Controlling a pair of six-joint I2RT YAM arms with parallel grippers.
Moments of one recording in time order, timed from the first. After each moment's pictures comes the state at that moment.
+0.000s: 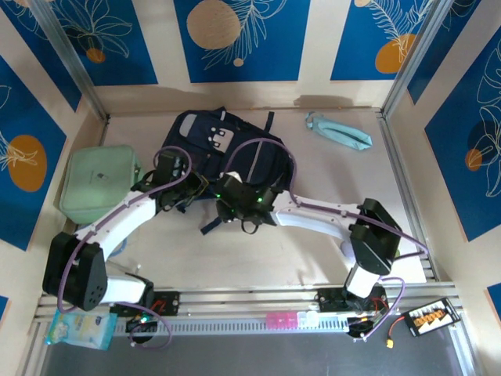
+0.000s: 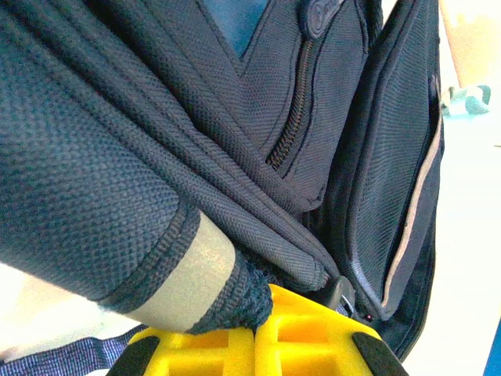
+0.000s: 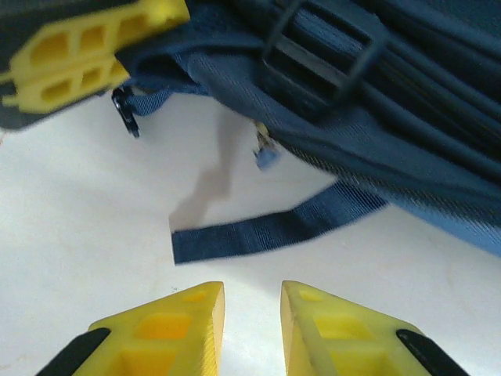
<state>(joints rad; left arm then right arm) -0.38 1.33 0.88 -0.34 0.22 -1.15 1.05 1.70 1.29 -0.51 0.21 0.64</state>
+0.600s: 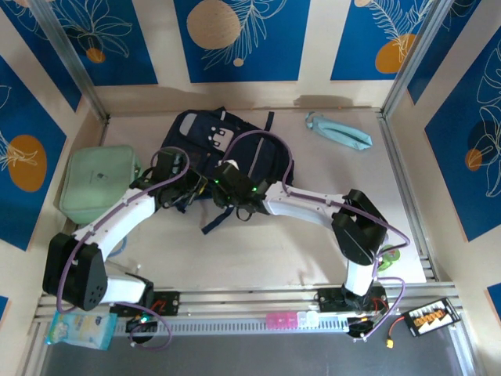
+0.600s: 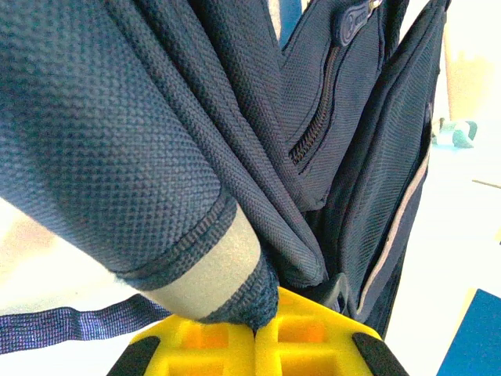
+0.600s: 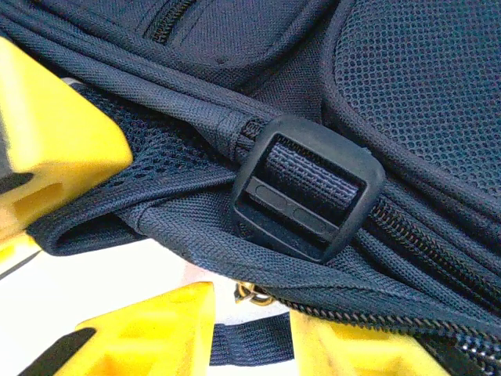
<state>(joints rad) -0.38 1.33 0.92 -0.40 0.22 -1.31 0.96 1.81 1.35 -0.40 0.20 0.60</state>
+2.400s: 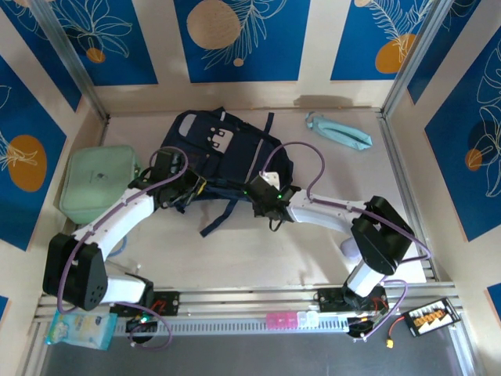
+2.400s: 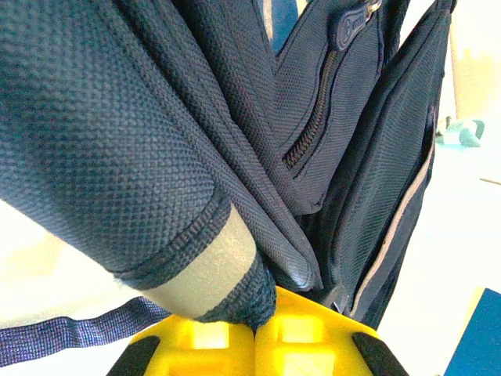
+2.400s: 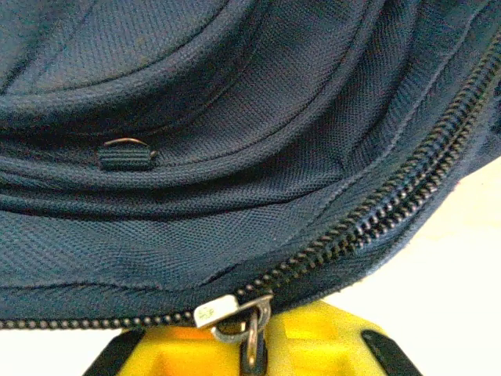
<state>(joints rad) -0.35 1.33 0.92 -0.41 0.23 -1.28 0.87 1.63 1.04 -0.53 0.39 0.73</state>
